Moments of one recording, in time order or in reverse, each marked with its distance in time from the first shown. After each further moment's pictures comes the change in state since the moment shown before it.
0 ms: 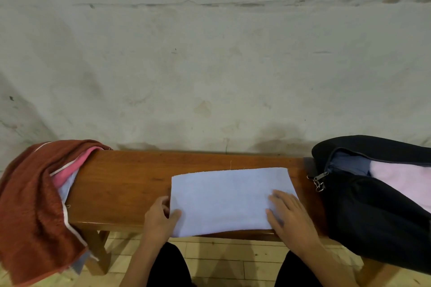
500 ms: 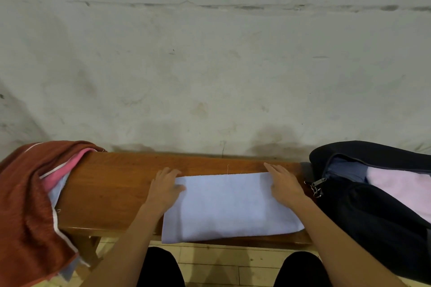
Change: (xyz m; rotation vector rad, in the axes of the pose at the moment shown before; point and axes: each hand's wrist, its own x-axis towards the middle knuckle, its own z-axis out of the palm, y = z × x) left_hand 0.081 0.040 0.004 0.499 -0.053 0.410; right_hand 0.110 0.005 -0.033 -0.068 -0.260 0.120
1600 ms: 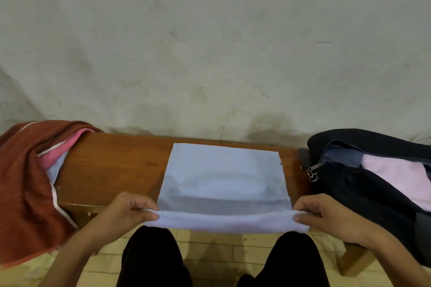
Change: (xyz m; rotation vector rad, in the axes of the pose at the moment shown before) left_hand -0.127 -0.037 -0.074 -0.656 -0.343 0.084; right_hand -0.143 0.034 -0.064 0.559 -0.375 -0.196
